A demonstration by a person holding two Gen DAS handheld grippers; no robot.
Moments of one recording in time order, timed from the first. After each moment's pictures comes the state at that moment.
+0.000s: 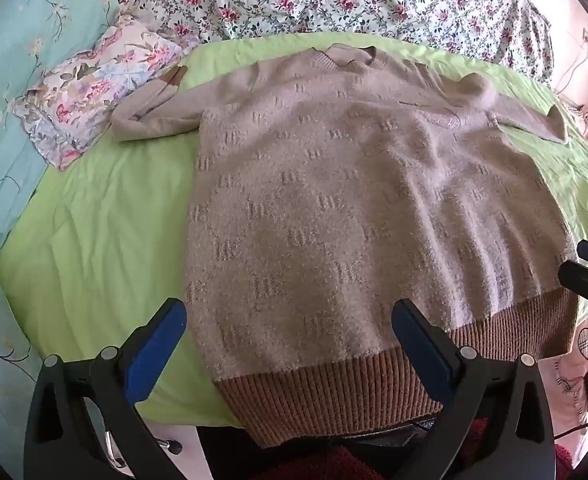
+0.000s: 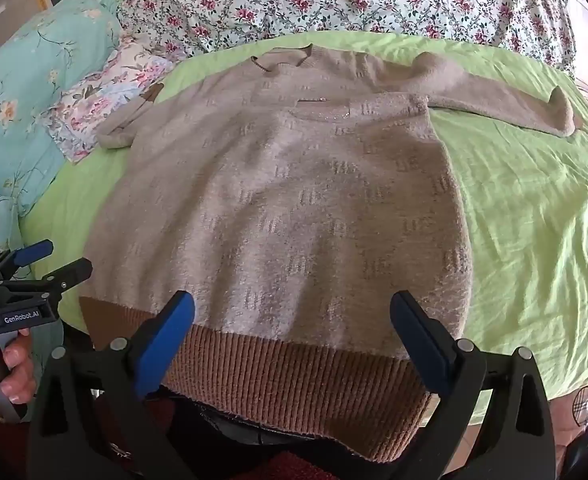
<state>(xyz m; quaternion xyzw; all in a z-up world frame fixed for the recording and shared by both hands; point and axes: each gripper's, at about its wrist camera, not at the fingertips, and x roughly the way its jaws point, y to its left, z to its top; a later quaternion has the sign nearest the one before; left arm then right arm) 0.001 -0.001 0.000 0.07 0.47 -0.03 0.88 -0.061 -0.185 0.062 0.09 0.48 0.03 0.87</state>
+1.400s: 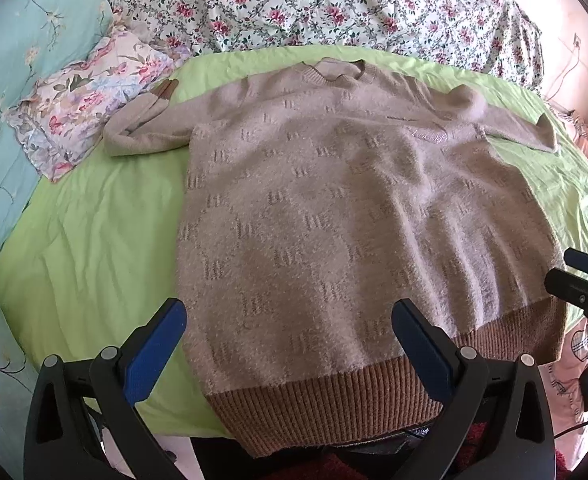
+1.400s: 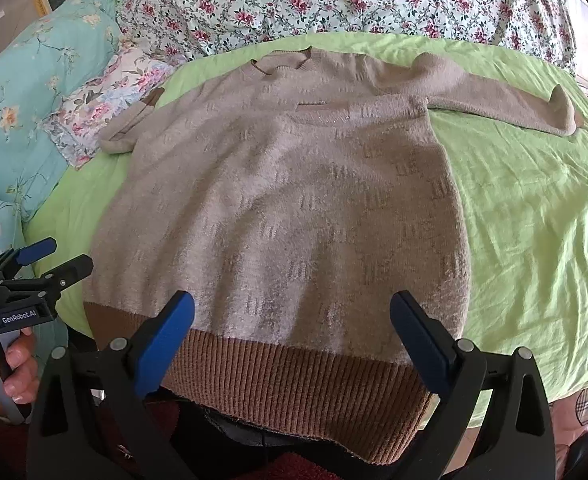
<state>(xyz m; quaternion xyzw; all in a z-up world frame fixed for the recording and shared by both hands) 0.001 -0.005 0.010 0.06 0.44 -0.06 0.89 -0.057 -0.188 0.062 0.11 0.52 0.03 0.85</state>
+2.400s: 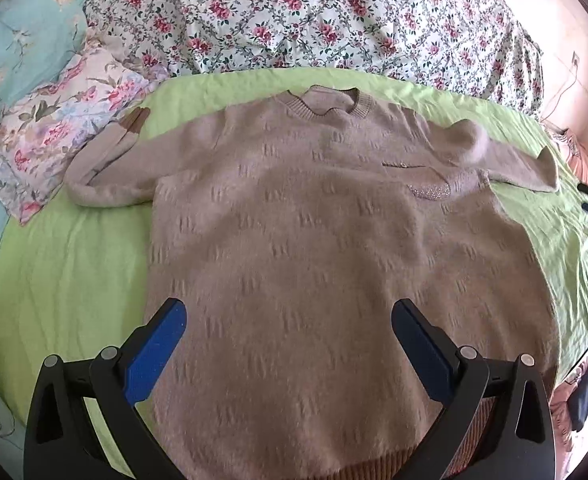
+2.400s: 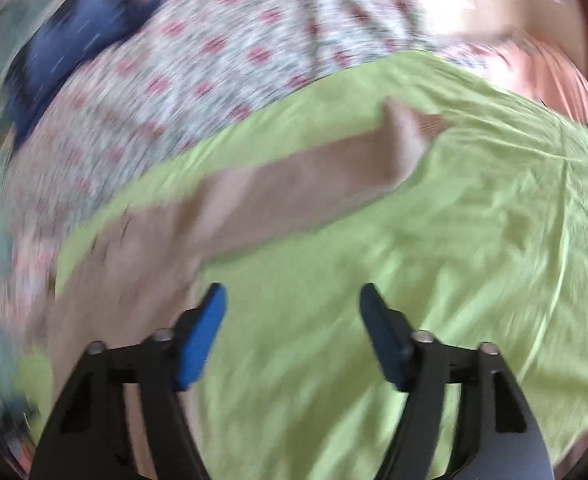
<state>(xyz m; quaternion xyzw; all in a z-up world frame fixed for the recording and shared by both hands) 0.089 -0.029 0.022 0.05 0.43 -0.08 0.90 0.011 -0.520 0.084 0.31 0.36 -0.18 0.86</state>
